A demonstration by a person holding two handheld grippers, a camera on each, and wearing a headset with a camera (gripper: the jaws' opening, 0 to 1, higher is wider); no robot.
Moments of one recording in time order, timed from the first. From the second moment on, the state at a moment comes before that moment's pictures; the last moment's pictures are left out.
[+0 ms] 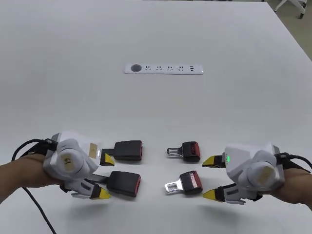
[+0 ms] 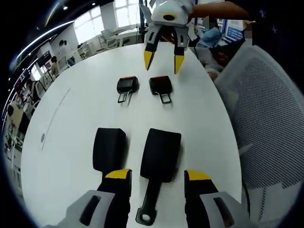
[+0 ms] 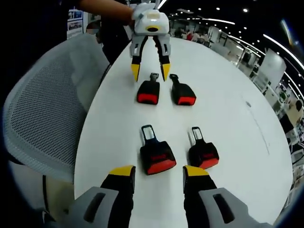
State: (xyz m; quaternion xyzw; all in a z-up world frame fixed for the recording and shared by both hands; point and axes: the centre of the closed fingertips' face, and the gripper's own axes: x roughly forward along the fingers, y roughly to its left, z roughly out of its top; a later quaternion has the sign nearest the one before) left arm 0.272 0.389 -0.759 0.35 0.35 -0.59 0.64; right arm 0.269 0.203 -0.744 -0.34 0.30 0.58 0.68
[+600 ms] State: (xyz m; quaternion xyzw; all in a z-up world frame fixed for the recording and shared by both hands) left arm 0.272 0.385 -0.774 0.36 0.38 -0.60 0.60; right arm 0.274 0.210 -0.771 -0.35 0.32 0.61 0.64
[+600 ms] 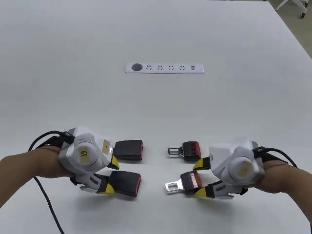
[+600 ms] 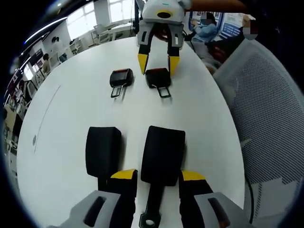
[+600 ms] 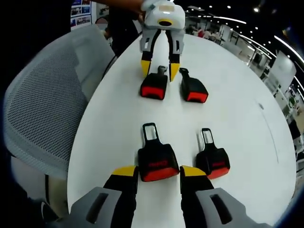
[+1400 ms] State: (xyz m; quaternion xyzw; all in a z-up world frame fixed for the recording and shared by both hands) left arm 0.272 0.390 -0.780 0.34 0.40 -0.59 0.62; right arm 0.274 0.215 -0.772 -0.34 0.32 0.60 0.65
